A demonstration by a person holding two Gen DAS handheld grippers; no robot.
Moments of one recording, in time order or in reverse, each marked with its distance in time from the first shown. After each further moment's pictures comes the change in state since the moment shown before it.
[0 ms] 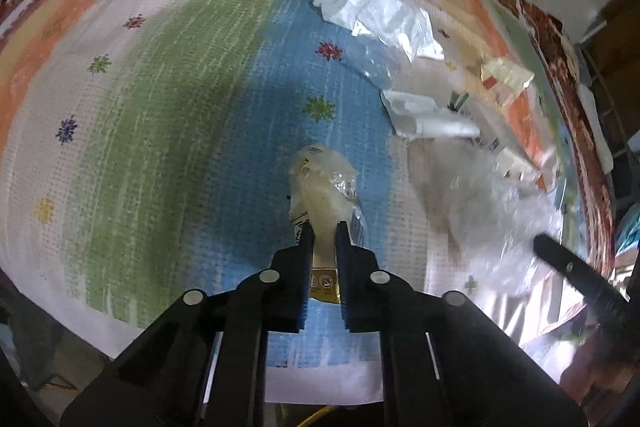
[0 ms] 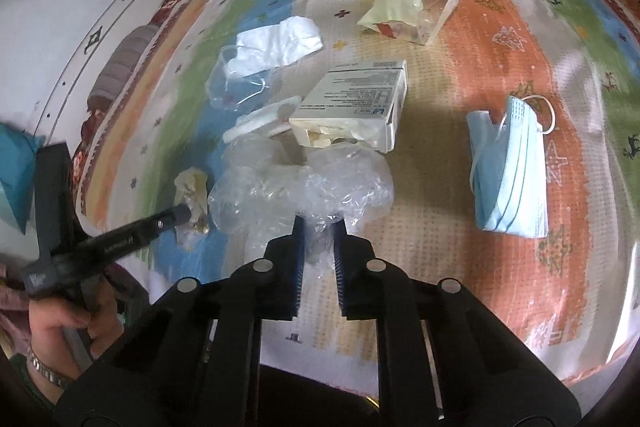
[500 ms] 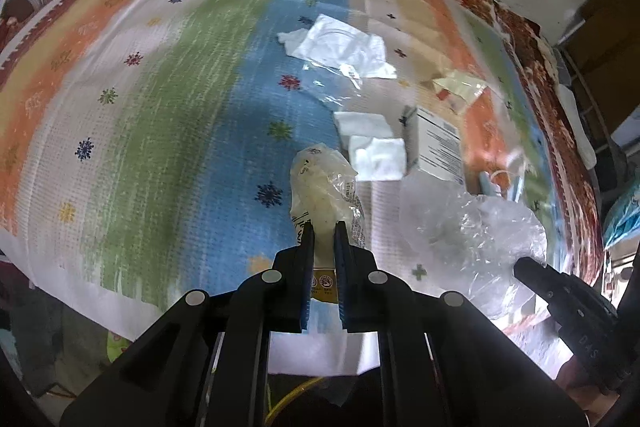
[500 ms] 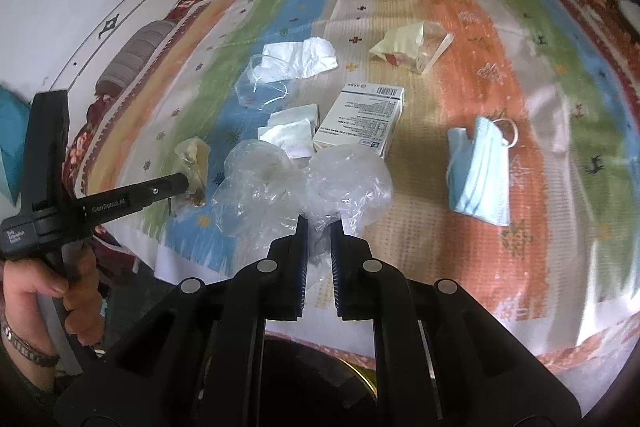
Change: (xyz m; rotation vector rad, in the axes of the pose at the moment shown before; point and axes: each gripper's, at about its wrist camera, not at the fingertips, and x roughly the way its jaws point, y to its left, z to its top) left arm -0.048 -0.030 -0.010 0.048 -0.051 -0.046; right arm -0.054 0.020 -0.023 -0.105 -0.069 -0.059
